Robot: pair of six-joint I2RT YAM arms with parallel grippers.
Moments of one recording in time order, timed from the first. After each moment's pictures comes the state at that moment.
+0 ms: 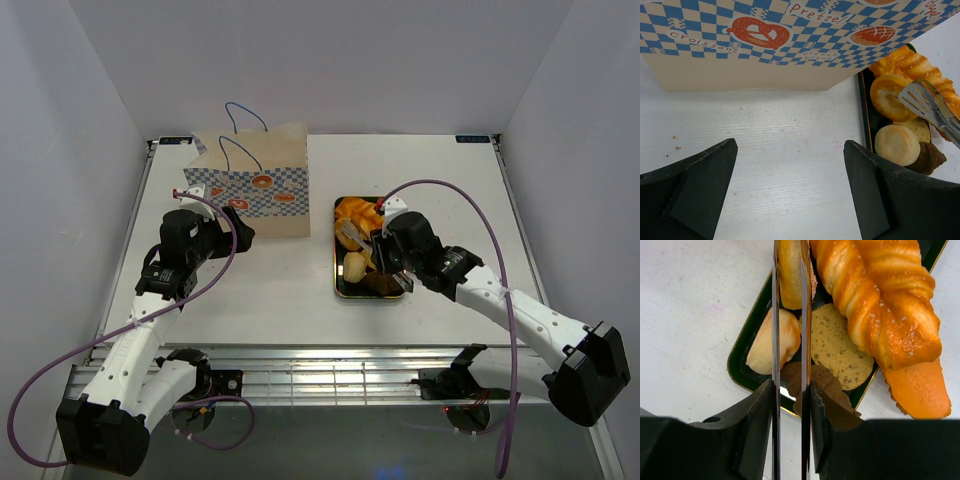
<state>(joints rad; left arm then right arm) -0.19 0.89 0.74 -0.30 0.12 -0.38 0.73 1.12 0.82 -0.40 0.13 0.19</state>
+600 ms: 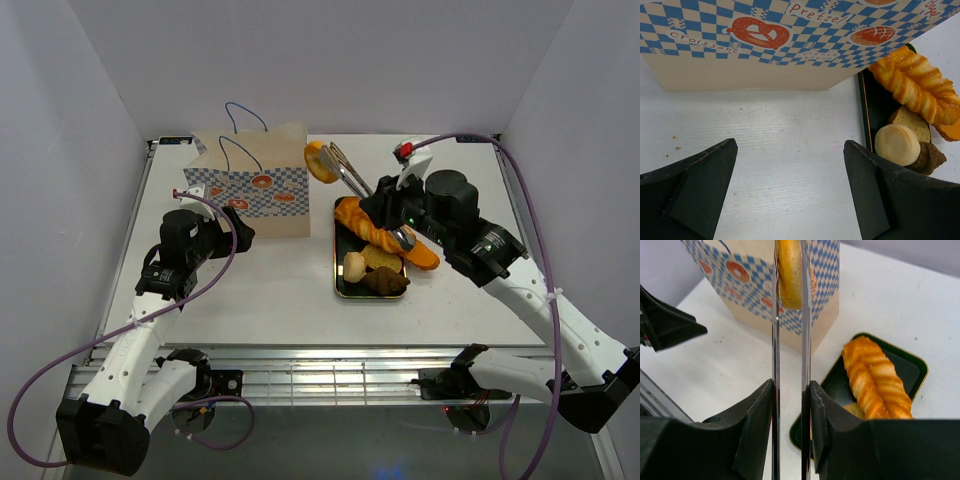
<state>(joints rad) -0.19 0.89 0.74 -0.30 0.12 -0.38 0.73 1.06 1.20 -0.42 0.02 0.20</state>
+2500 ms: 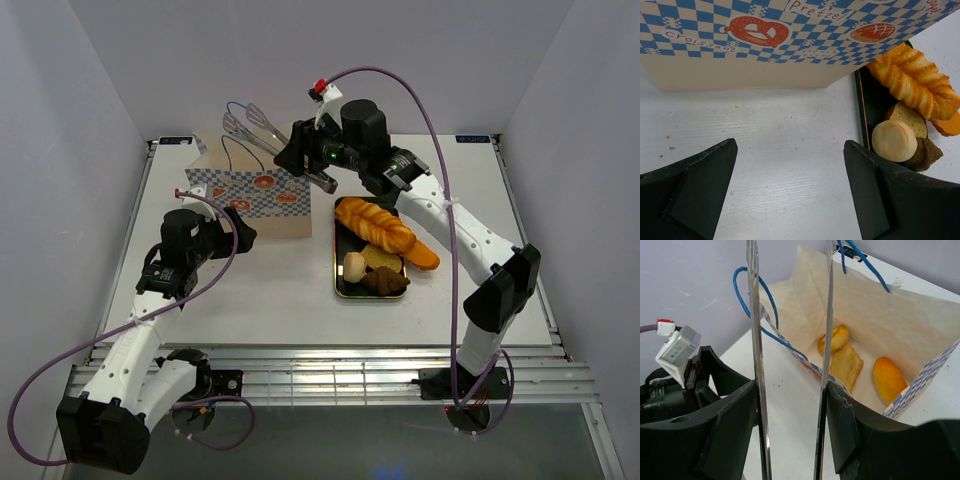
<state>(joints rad) -0.19 0.90 0.74 -0.30 0.15 -0.38 0.75 1.77 1.88 -0.30 -0.28 0.30</state>
